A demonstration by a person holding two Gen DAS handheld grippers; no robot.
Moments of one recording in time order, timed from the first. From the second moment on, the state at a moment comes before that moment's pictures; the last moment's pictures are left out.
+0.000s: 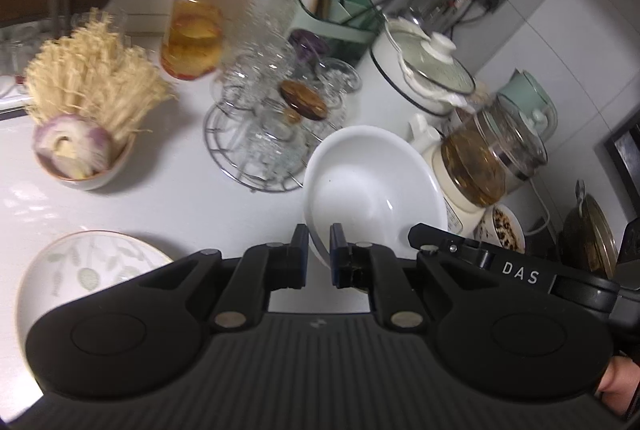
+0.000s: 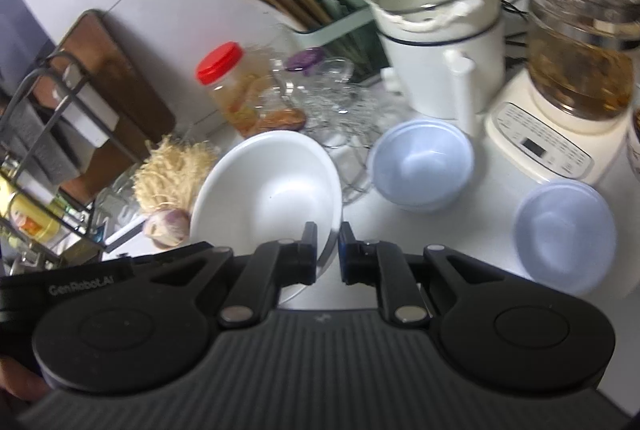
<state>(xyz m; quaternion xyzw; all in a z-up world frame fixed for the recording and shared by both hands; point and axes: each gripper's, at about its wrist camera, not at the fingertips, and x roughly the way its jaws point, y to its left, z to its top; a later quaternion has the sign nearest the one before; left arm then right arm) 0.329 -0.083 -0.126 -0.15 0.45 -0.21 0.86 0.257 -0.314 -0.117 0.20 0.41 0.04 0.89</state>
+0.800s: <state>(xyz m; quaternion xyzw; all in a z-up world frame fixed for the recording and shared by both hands) 0.273 0.038 -0.158 -0.23 0.46 -0.07 0.85 0.270 -0.199 -0.145 0.13 0.47 0.16 0.86</state>
